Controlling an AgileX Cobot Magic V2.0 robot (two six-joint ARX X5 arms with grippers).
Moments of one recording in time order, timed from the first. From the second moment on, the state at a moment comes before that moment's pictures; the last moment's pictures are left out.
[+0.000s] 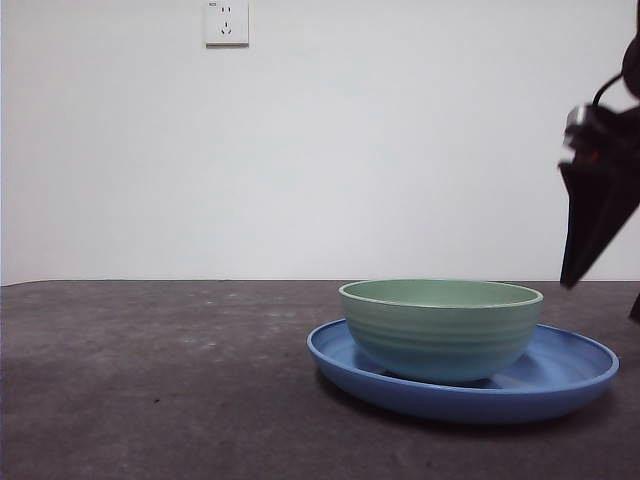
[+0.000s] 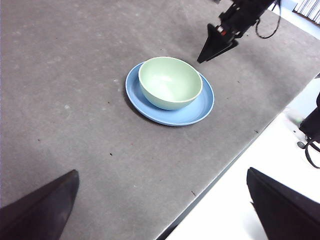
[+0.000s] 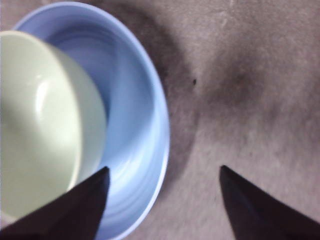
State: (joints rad) left arm -0.73 0.36 0.95 -1.09 0.14 -0.12; right arm 0.07 1.47 0.92 -0.71 -0.47 0.04
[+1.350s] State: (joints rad) left arm -0.73 0.36 0.95 -1.09 0.14 -0.12; right arm 0.07 1.67 0.93 -0.60 -0.61 -0.02
